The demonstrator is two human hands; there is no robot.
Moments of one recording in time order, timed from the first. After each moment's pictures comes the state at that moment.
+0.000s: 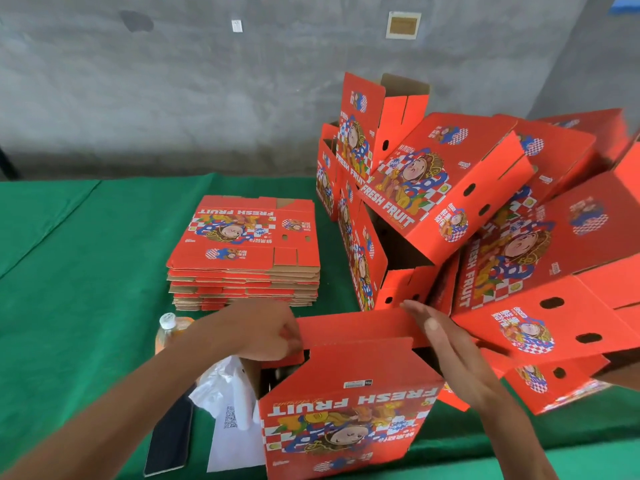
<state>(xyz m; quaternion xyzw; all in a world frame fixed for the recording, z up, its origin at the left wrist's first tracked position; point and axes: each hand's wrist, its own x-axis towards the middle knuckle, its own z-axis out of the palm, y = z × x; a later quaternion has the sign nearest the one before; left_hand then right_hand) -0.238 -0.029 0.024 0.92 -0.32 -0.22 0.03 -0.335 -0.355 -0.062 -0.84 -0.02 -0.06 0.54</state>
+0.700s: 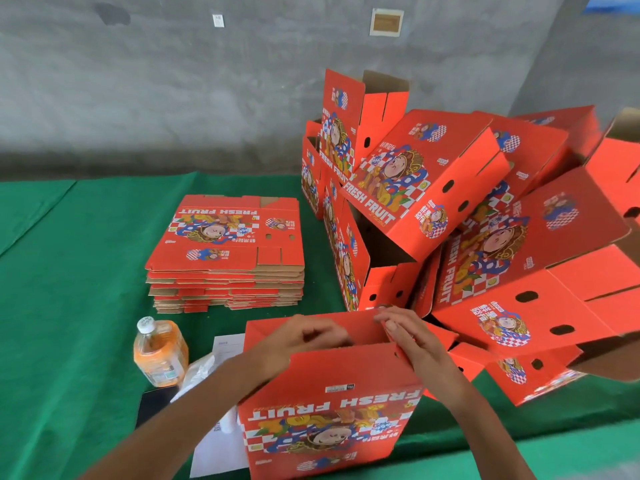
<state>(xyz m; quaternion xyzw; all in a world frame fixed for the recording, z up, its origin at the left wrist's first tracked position) -0.249 -0.095 -0.047 0.76 -0.32 -0.24 0.51 -0.329 -0.347 -0.074 -0.82 -0.04 -0.05 0.57</state>
